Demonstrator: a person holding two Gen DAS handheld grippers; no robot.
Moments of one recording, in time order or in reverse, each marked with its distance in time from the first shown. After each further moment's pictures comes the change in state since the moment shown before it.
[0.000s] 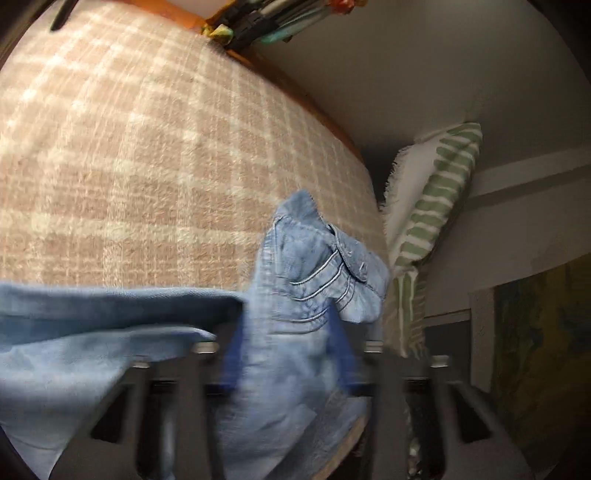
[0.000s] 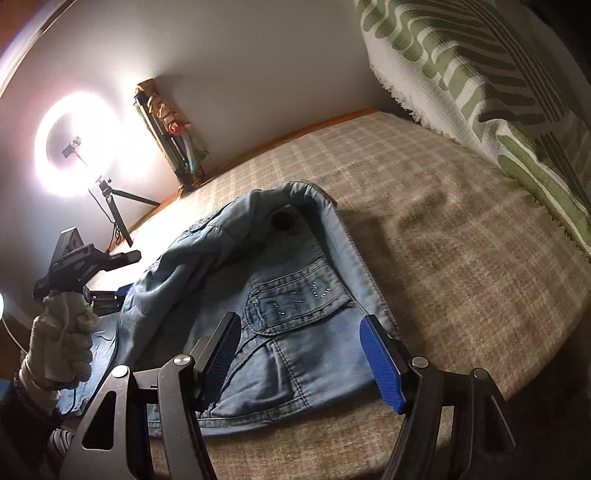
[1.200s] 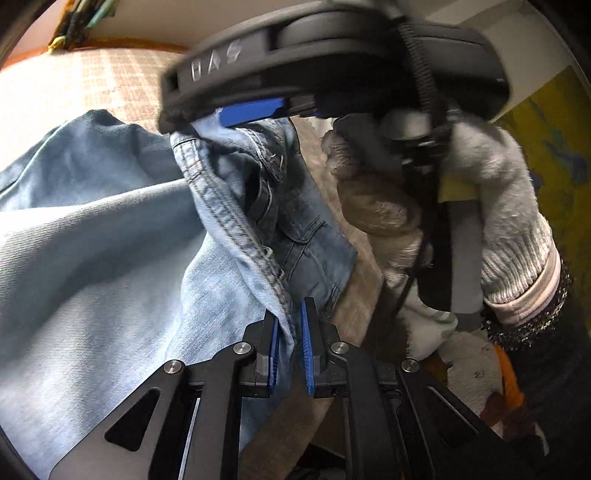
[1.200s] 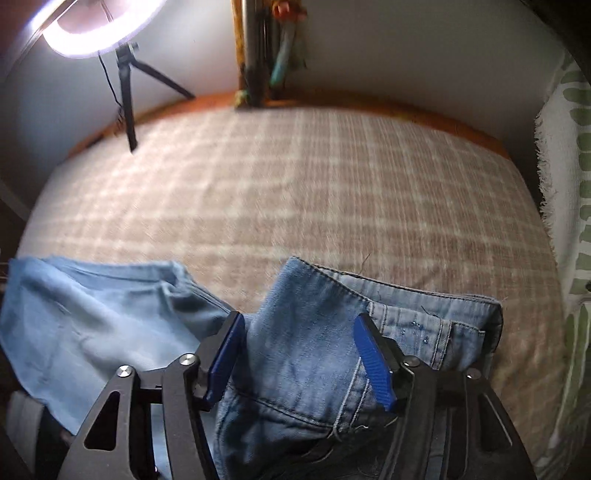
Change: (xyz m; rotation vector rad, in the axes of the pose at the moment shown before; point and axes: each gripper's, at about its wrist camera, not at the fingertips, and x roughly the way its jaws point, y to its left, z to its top) left arm 0.049 -0.089 -0.107 0.469 0.189 -0.043; right arm 0.159 0.169 0.090 -0.467 0.363 -0.140
